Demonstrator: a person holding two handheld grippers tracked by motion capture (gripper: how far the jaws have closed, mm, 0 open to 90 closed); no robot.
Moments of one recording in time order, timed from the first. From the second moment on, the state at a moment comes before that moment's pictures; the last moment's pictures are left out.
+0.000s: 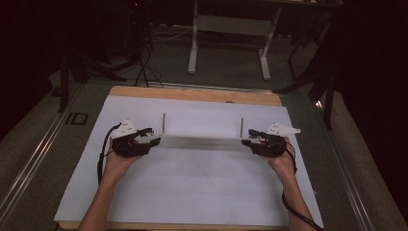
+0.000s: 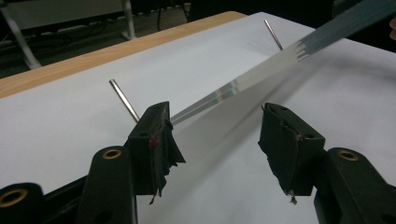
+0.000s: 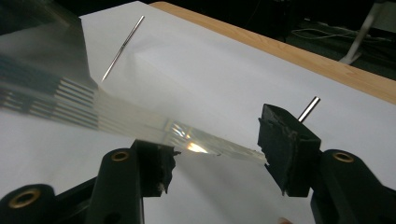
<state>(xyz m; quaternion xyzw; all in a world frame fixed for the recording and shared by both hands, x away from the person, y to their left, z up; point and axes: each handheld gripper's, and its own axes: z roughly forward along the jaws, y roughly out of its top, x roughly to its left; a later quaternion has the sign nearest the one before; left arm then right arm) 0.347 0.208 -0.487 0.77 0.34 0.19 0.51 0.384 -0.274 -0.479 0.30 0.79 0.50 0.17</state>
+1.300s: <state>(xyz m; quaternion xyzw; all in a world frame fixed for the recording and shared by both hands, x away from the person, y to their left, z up) 0.367 0.187 -0.482 0.75 0.32 0.22 0.53 0.391 -0.274 -0.477 0.32 0.77 0.52 0.17</state>
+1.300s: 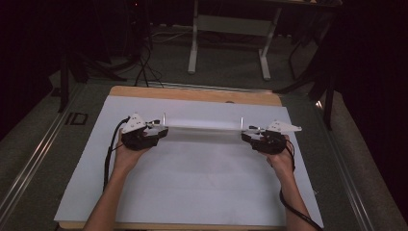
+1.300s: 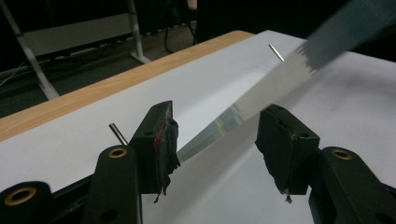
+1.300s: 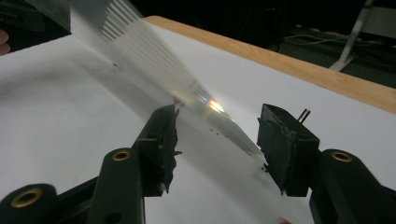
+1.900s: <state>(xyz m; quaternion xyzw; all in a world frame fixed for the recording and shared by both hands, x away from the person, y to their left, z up) 0.376 0.185 -0.479 0.74 0.34 0.23 0.53 0.396 -0.269 -0.474 0.33 0.76 0.52 0.20</state>
